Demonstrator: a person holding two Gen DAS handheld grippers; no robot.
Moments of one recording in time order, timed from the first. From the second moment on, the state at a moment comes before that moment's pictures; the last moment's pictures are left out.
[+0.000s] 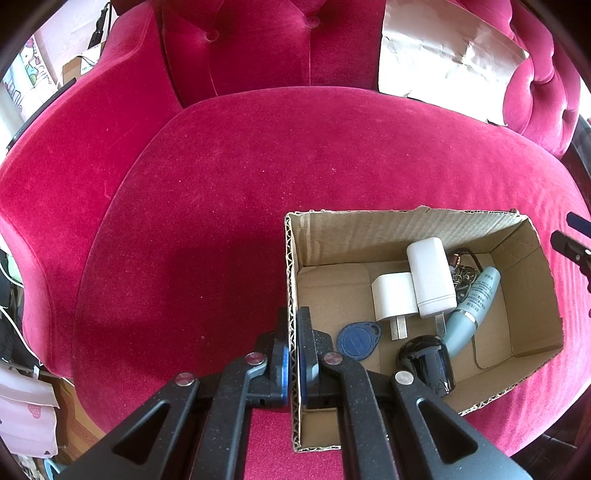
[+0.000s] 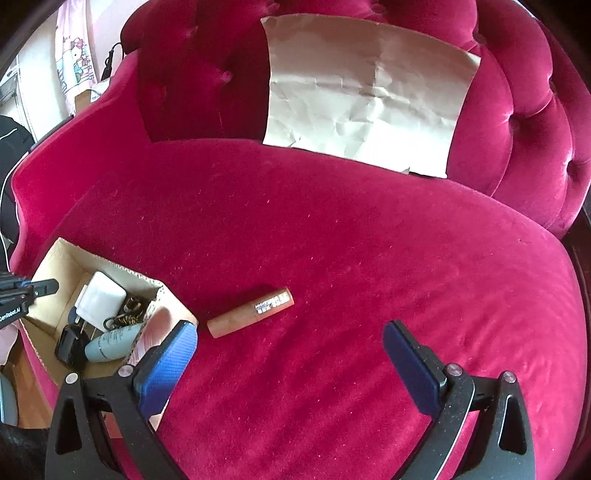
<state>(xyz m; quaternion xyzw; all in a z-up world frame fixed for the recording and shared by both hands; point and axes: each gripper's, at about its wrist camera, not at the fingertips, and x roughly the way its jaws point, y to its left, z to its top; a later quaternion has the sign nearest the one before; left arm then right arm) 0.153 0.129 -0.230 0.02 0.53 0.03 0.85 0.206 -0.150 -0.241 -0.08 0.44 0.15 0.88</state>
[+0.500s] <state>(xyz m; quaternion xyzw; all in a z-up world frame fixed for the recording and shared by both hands) 0.154 0.128 -0.230 0.03 0.53 0.03 0.85 0.218 -0.132 -0.272 -0.15 0.45 0.21 0.85</state>
